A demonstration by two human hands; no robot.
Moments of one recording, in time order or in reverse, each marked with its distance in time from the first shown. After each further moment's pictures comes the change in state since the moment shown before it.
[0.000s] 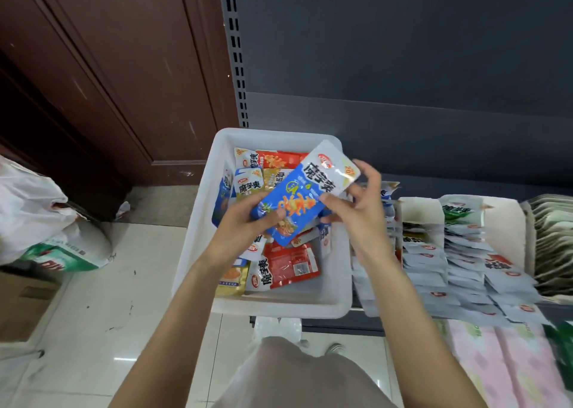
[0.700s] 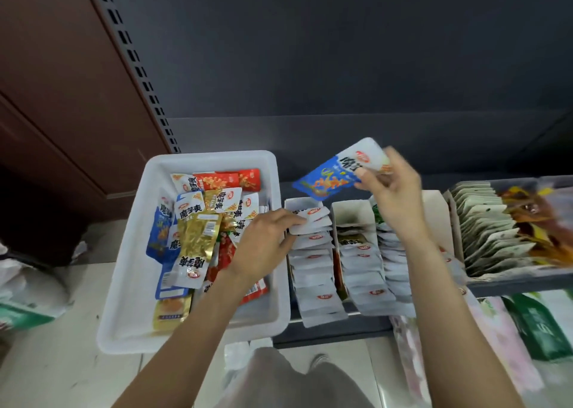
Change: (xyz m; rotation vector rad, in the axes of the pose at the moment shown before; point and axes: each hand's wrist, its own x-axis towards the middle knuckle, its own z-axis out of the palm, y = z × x) left_hand 0.053 -0.027 0.118 0.894 -0.096 0.614; right_hand 0.034 -0.038 -0.148 -0.376 0.160 -0.349
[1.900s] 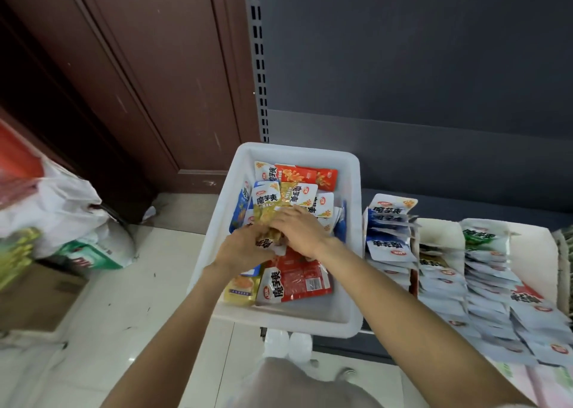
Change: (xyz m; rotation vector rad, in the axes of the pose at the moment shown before) left_hand -0.090 -0.111 -0.069 0.063 -0.257 -0.821; right_hand -0.036 0.039 0.244 -0.907 -1.033 -0.482
